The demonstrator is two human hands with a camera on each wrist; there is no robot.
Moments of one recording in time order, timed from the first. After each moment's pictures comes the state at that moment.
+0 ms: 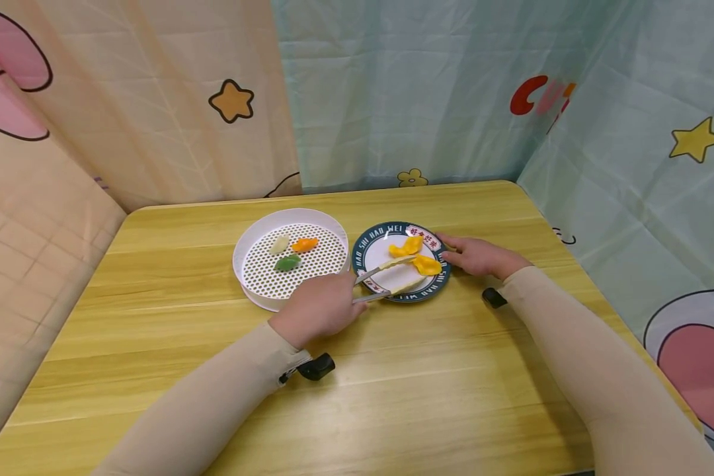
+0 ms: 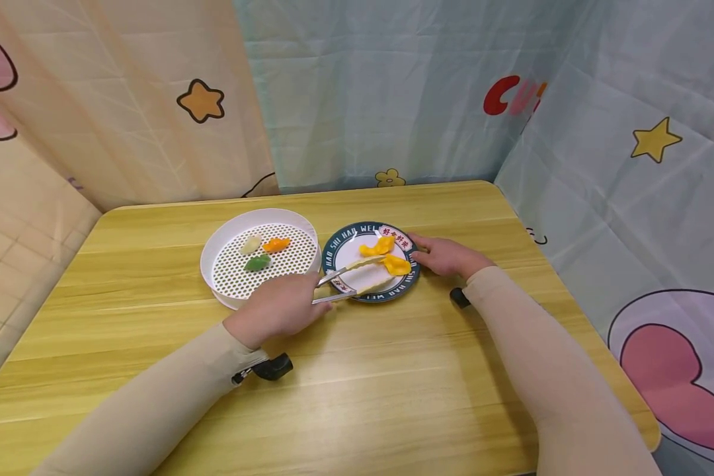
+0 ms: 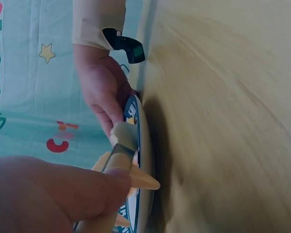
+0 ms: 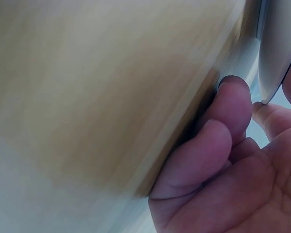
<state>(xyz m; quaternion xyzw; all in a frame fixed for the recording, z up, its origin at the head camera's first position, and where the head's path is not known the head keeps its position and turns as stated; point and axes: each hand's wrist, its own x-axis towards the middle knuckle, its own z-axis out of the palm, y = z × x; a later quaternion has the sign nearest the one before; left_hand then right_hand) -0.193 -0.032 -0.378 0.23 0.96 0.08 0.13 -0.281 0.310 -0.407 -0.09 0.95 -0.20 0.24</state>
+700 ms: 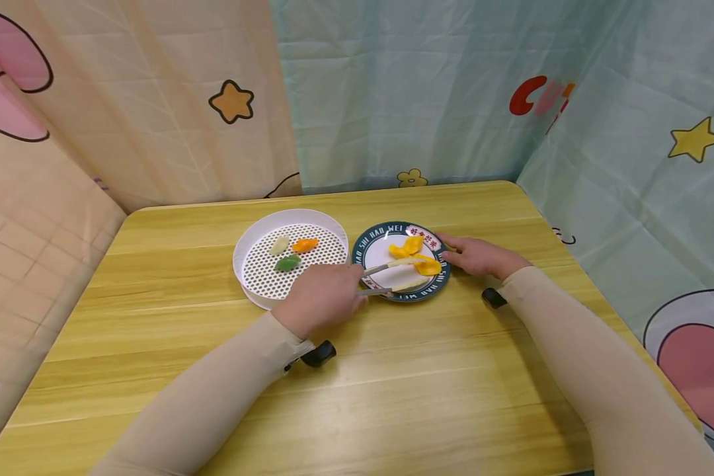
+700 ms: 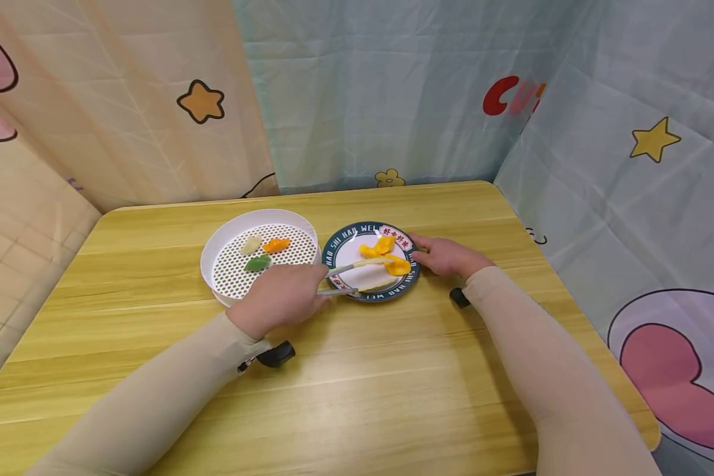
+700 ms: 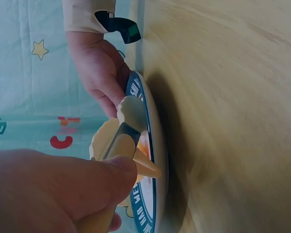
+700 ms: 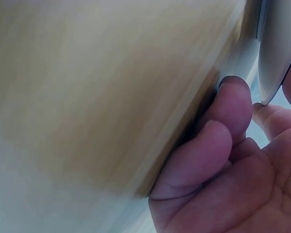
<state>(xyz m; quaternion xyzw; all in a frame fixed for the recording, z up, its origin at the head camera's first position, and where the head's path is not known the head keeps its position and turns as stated) -0.203 -0.031 -0.374 0.30 0.95 0.01 0.03 -0.278 0.308 -0.405 -0.09 0.94 -0.21 0.24</state>
